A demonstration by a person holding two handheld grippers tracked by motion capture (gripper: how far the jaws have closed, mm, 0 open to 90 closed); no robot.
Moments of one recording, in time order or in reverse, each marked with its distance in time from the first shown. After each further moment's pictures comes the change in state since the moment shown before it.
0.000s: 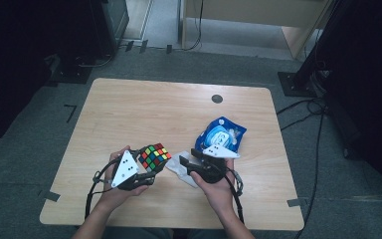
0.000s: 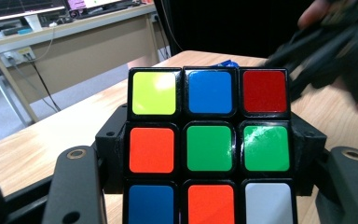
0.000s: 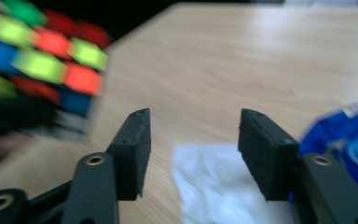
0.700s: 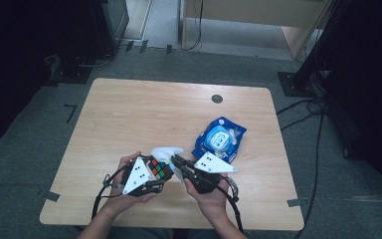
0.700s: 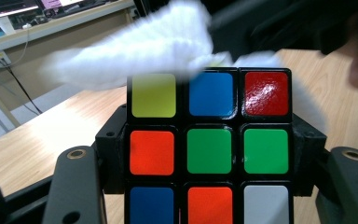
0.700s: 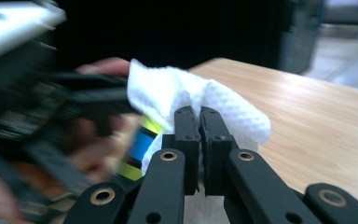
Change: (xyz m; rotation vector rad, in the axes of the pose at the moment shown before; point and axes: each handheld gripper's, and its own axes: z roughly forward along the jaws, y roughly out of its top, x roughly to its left) left arm -0.022 0.005 0.007 0.021 -0.071 0.052; right arm 0.039 0.002 -0.013 -0.144 0.078 -0.195
